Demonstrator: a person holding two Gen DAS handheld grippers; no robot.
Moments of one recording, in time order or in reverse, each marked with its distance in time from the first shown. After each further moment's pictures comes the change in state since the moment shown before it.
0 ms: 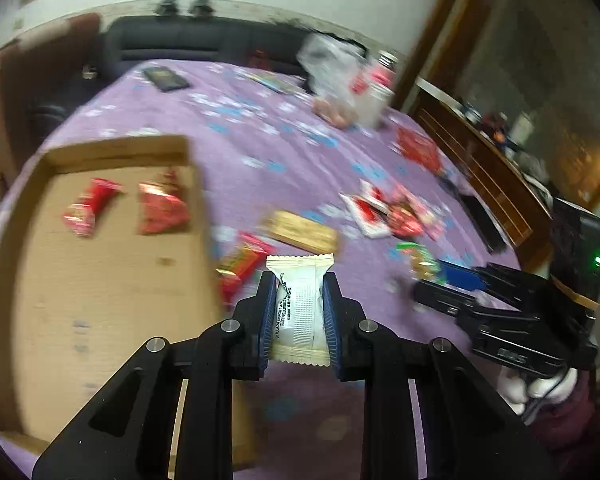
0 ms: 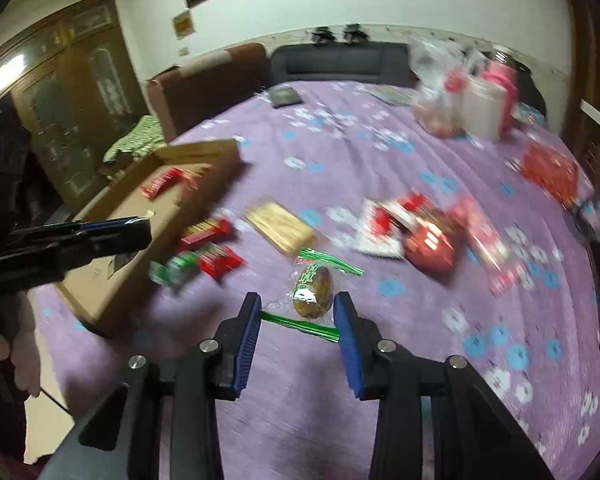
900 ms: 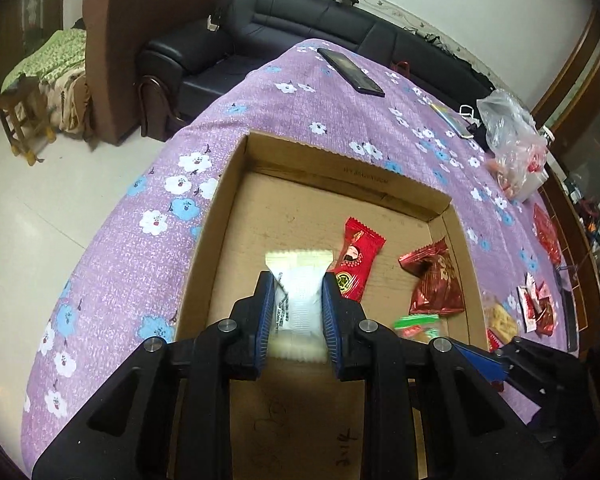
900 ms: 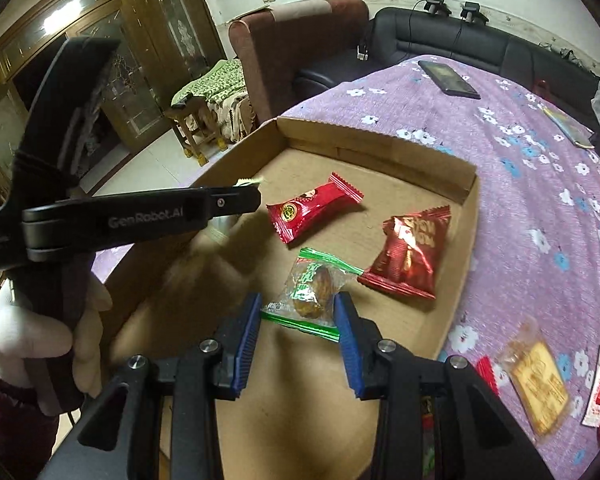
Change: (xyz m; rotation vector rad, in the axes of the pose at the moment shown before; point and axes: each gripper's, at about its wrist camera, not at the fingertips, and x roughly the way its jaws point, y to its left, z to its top) left arm 0.024 0.193 0.039 -0.302 0.053 0.218; right arm 0.155 0.163 0.087 -0.173 0.176 0.217
